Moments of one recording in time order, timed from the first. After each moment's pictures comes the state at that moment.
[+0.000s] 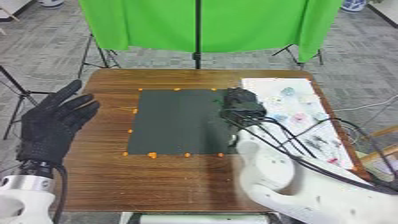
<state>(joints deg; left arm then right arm) 135.9 -49.6 -105.6 -136.5 30.4 17.7 15.5 -51.5 -48.4 16.8 -113.4 -129.3 10.3 58.8</state>
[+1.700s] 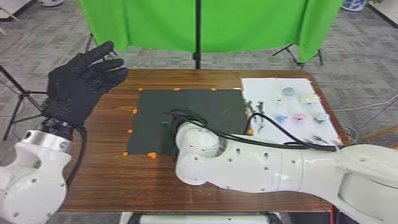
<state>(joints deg) 114.1 -44.9 -96.5 -130.3 29.7 8.8 9.2 -33.6 -73.0 1.1 -92.9 -90.3 12.6 66.0</state>
